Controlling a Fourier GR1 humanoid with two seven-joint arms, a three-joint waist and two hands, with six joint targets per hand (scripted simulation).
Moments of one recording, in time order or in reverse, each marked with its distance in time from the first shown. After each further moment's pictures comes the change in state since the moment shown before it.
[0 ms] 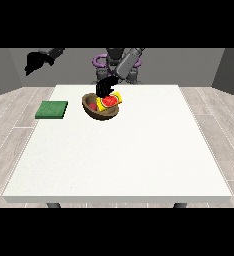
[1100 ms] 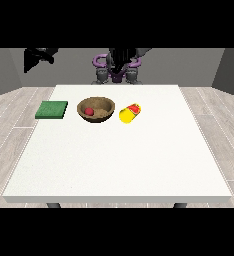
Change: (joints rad) left arm -0.059 0.096 0.249 -0.421 0.225 -0.125 -0.180; right arm -0.004 -0.195 -0.061 0.129 0.023 0.079 -0.033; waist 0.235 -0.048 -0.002
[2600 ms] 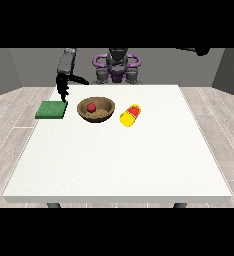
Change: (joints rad) left arm 0.116 0.290 0.951 -0.238 1.553 -0.801 -0.207; right arm 0.059 0.214 0.060 -0.109 -0.026 -0.072 0.008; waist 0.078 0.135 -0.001
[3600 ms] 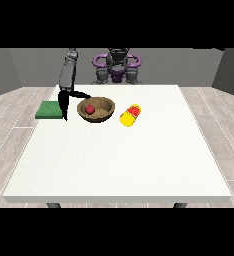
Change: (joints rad) left arm -0.017 0.166 0.067 -0.062 0.241 -0.102 0.167; right arm -0.044 -0.007 -0.065 0.278 -0.018 0.039 -0.209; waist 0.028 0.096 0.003
